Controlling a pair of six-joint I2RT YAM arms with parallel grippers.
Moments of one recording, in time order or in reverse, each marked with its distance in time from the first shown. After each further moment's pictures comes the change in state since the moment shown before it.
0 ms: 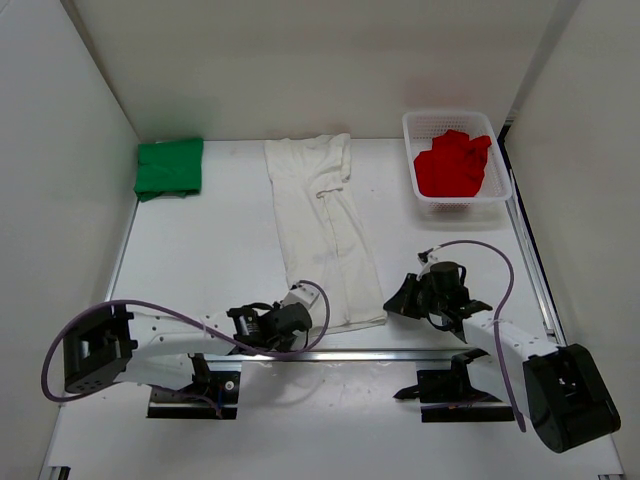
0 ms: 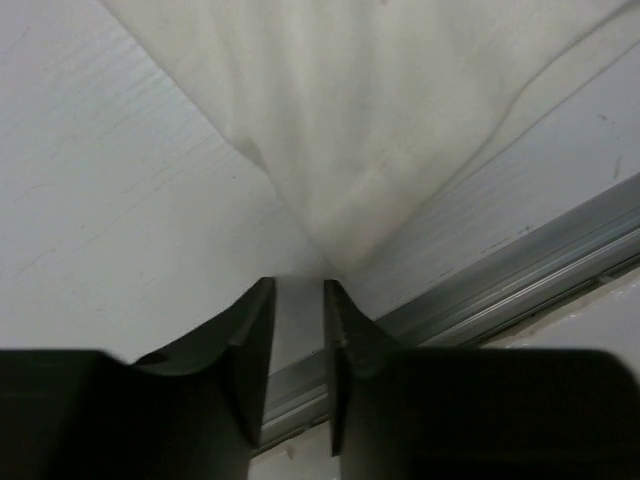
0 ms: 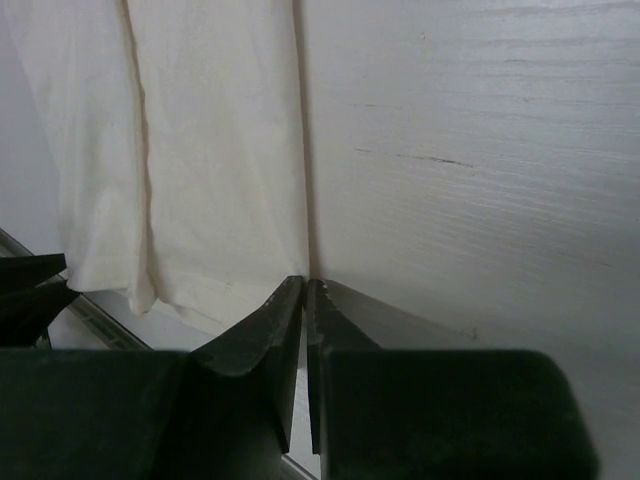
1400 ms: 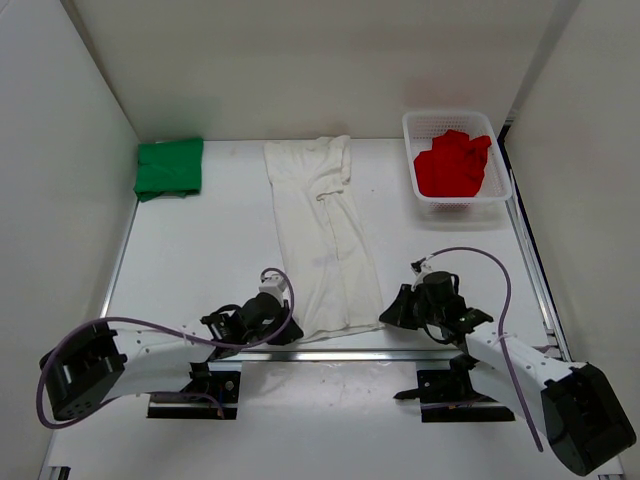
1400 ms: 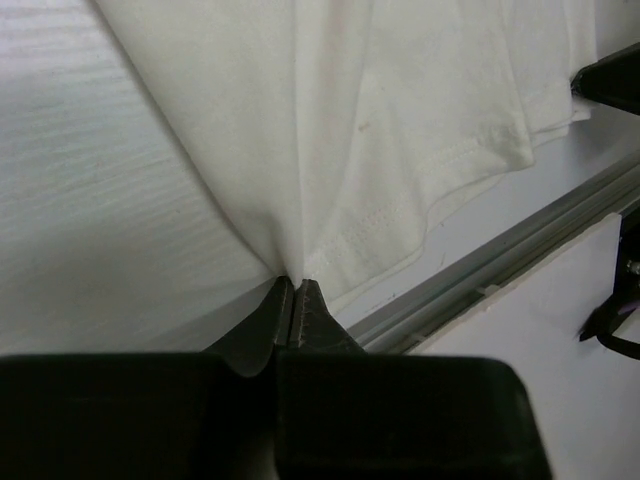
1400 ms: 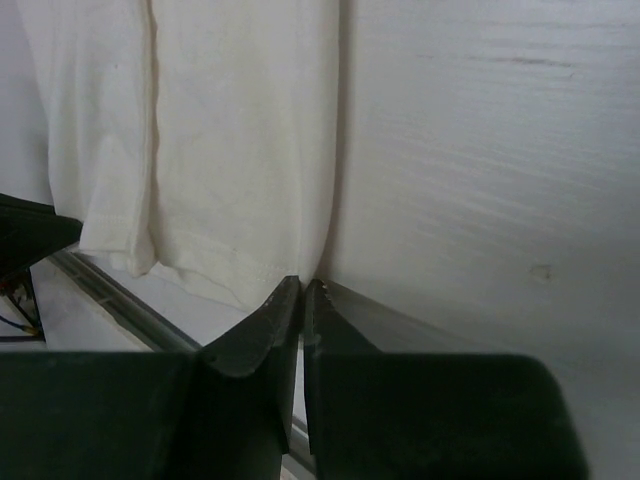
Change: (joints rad) left arm 0.220 -0.138 -0.277 0.472 0.310 -0.347; right arm 0.130 -0.131 -0.036 -0.093 0.059 0.040
